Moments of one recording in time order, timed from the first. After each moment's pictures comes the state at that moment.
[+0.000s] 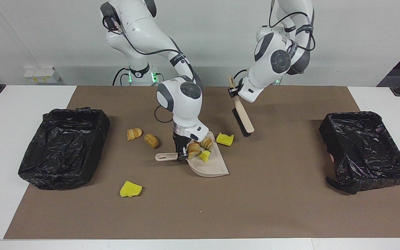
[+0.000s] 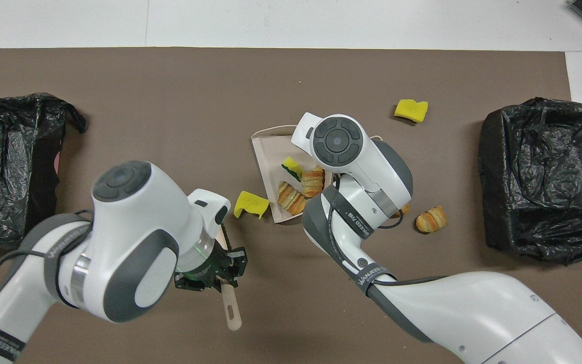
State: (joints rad) left arm -0.45 -0.05 -0.09 -2.11 -0.40 1.71 -0.70; right arm 0.34 0.49 0.15 -1.62 -0.38 2.16 -1.15
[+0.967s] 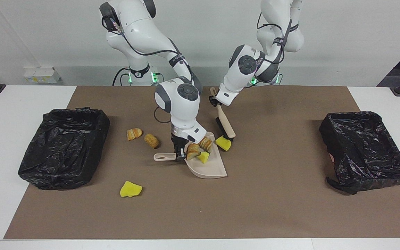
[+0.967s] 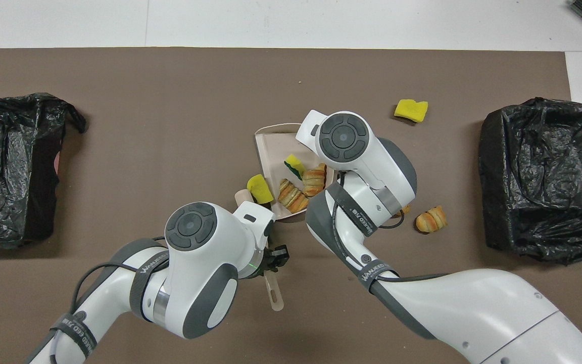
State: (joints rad) left arm -0.59 0.06 -0.10 -2.15 -0.41 2.16 -0.70; right arm 0.33 0.49 0.15 -1.62 -0.36 2.16 -1.14
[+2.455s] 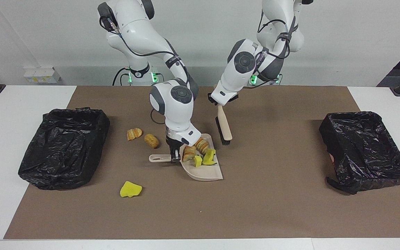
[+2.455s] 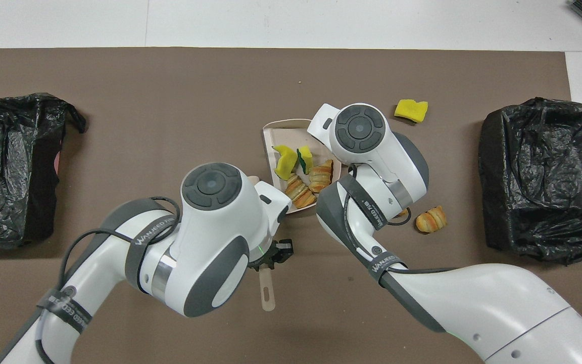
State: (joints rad) left arm -0.62 0.10 -0.09 -1.93 -0.28 1.82 -0.68; right arm 0.29 0.49 0.15 -1.62 -0.32 2.16 -1.14
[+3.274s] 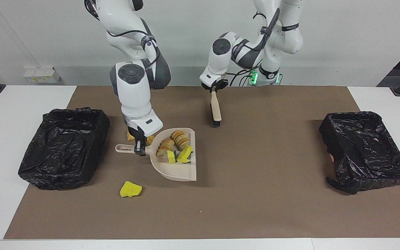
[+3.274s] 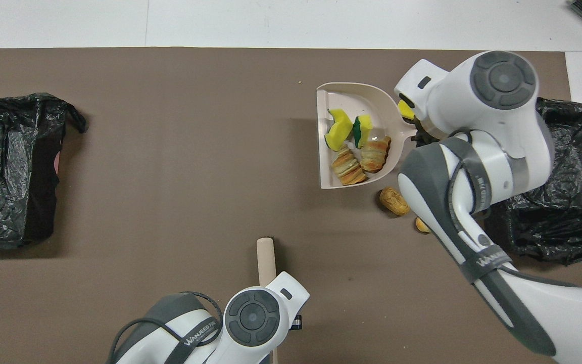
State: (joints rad) left arm -0.82 -0.08 -0.10 -2.35 -0.26 2.12 -0.75; right arm 0.08 0.30 0.14 -1.62 -0.20 2.02 -1.27
